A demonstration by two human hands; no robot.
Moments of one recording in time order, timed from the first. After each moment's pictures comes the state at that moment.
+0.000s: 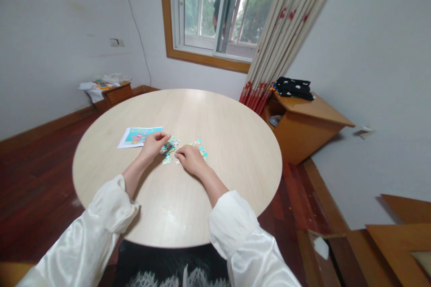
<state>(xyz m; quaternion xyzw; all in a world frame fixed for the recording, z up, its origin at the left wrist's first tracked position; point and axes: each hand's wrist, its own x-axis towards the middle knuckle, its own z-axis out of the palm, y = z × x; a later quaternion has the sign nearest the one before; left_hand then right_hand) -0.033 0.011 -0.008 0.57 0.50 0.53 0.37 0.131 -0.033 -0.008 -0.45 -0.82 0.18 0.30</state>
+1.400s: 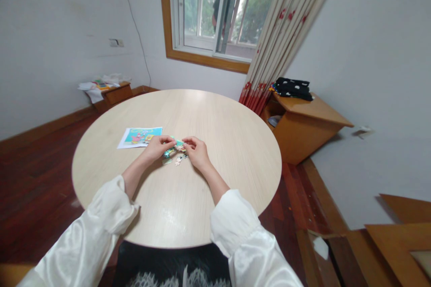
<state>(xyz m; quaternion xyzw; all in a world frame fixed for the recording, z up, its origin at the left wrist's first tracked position) -0.029 0.005 -0.004 0.64 0.45 0.46 0.42 0.136 -0.015 -0.017 -0.43 -0.58 0.42 0.55</state>
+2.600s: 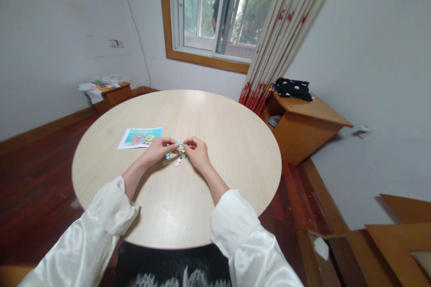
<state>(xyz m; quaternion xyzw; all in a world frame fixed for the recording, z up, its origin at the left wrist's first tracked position) -0.027 -0.001 -0.001 0.66 0.42 0.44 0.45 0.135 -0.015 -0.017 -0.45 -0.57 0.40 0.56</state>
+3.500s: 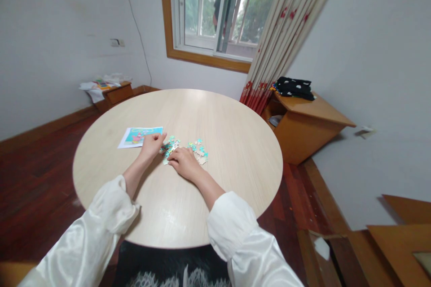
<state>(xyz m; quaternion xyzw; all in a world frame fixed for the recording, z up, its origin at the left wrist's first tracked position) -0.035 0.013 -0.006 0.58 0.57 0.51 0.27 0.116 -0.044 -0.009 -0.42 -0.85 0.16 0.26</state>
